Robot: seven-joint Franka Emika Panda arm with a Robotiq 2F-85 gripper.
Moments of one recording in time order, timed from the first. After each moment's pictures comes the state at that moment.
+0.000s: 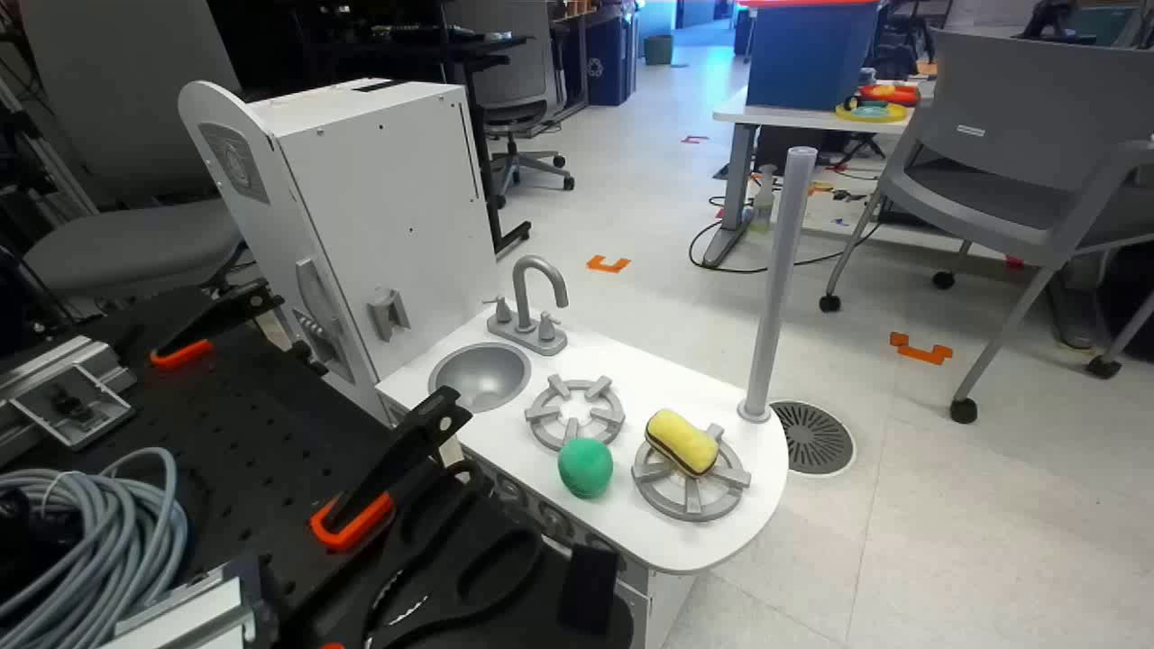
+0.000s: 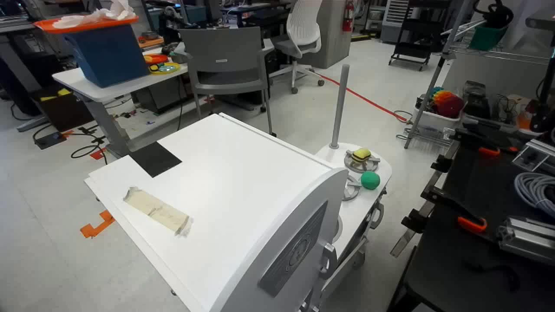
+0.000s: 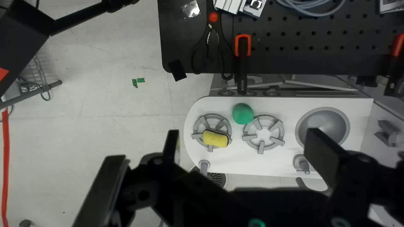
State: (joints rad) arm -0.18 -0.76 -0.15 -2.78 -0.27 2.11 -0.20
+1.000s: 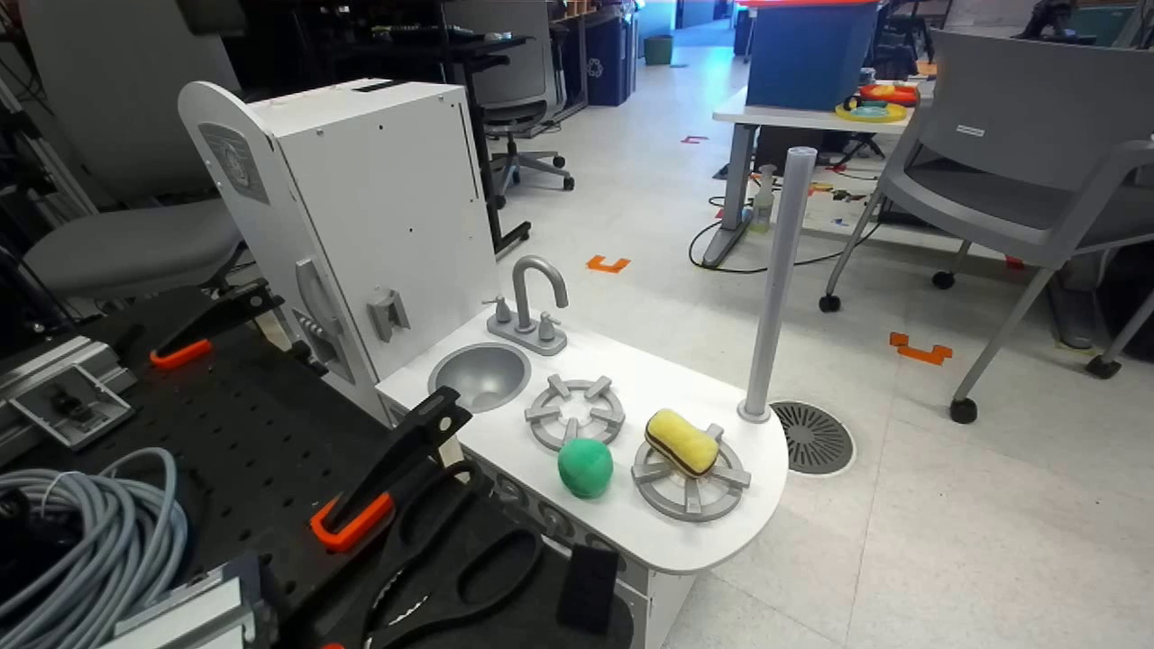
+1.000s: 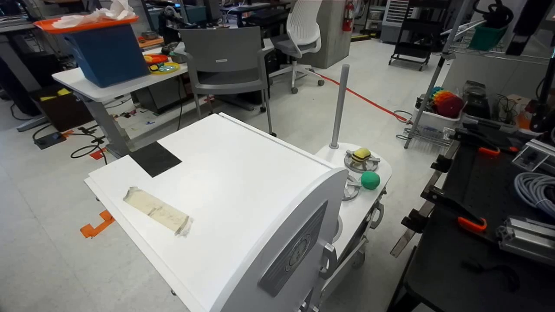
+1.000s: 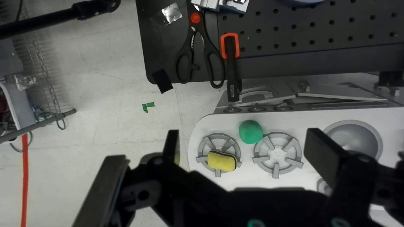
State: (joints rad) arm -0.17 -0.46 0.03 -2.73 -0.29 2.23 0.08
